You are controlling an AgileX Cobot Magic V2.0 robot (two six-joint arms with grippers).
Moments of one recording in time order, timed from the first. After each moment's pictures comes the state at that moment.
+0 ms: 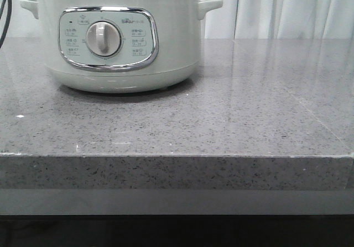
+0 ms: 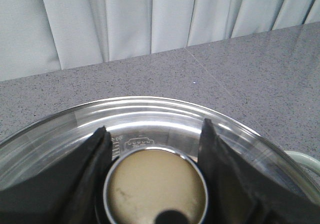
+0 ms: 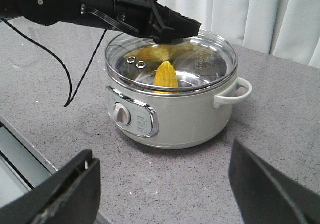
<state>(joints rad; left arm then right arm) -0.46 1.69 -1.46 0.01 0.14 -0.04 0.59 0.65 -0.84 0.16 0.46 -0.10</state>
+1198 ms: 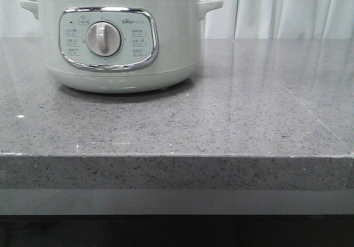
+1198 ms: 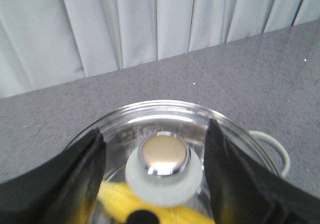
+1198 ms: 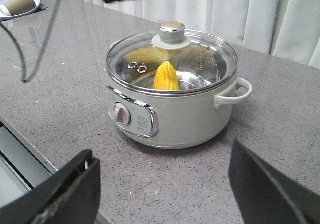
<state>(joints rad) -0.46 1.39 -1.47 0.07 0.49 -0.04 0.59 0.65 -0.84 0.16 0.46 -0.10</state>
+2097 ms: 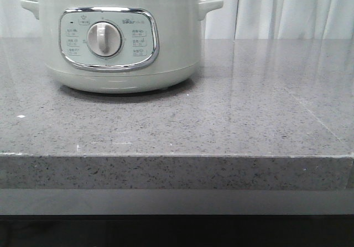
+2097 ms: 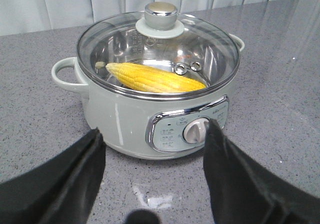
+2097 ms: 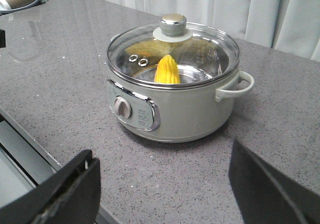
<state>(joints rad) -0.46 0.67 -0.80 0.01 0.53 -0.04 0.59 0.65 -0.83 0.17 0.48 -0.10</state>
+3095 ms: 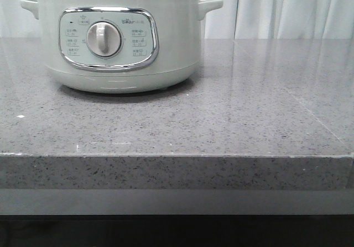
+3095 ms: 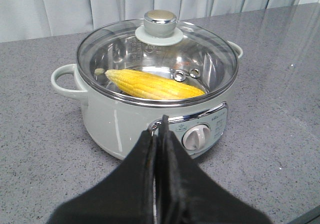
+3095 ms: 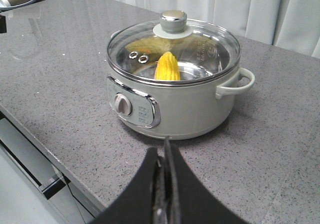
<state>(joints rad) -0.46 0.67 -0.80 0.01 0.51 -0.04 0.59 0.65 -0.83 0.17 0.49 -0.10</state>
